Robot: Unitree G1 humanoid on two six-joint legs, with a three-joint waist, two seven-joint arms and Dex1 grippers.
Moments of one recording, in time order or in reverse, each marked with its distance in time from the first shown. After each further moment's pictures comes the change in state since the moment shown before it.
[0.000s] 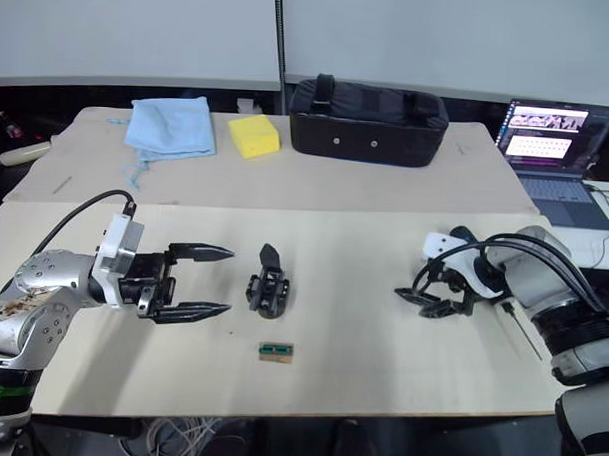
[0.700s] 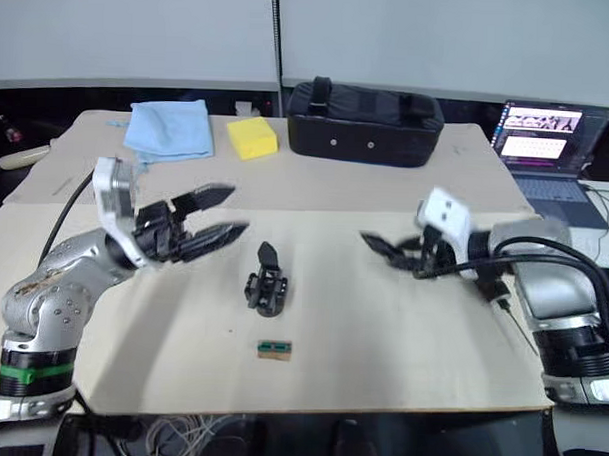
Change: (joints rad) left arm -0.180 -0.284 0.108 -0.031 -0.259 0.244 0.508; right arm 0.155 0.164 -0.501 -0.575 0.225 0.129 -0.252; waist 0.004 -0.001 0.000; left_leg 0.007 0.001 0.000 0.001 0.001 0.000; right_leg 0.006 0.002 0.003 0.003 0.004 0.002
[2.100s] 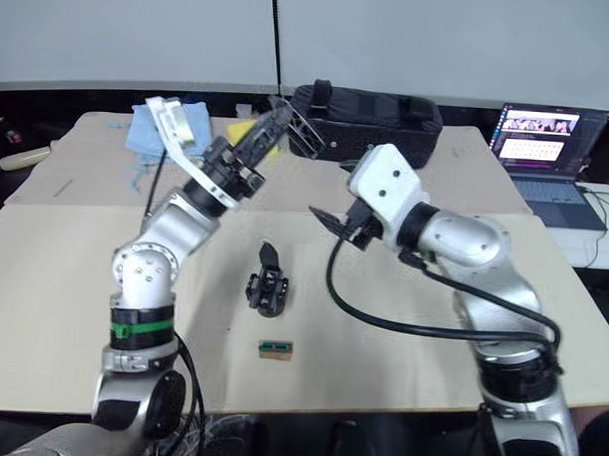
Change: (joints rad) left arm -0.277 -0.316 0.013 0.157 -0.040 0.001 0.288; right arm -0.017 0.127 0.028 -0.323 0.027 0.093 -0.328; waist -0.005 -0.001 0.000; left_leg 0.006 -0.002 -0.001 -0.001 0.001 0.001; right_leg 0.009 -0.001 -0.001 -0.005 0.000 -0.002
